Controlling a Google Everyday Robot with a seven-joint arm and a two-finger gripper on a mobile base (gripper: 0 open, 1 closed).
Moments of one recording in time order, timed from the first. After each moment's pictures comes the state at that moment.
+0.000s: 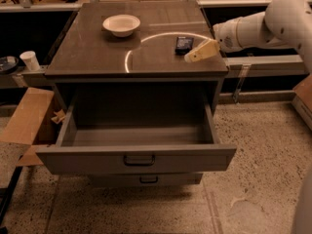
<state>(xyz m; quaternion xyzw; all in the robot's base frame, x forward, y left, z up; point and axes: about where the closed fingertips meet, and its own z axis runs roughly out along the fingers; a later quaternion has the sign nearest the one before) 0.762 -0.165 0.879 -0.40 0.77 0.16 0.47</state>
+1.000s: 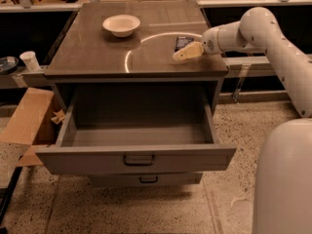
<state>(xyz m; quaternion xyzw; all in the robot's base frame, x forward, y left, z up) 0.828 -0.144 0.834 -0.35 0.79 0.18 0.47</state>
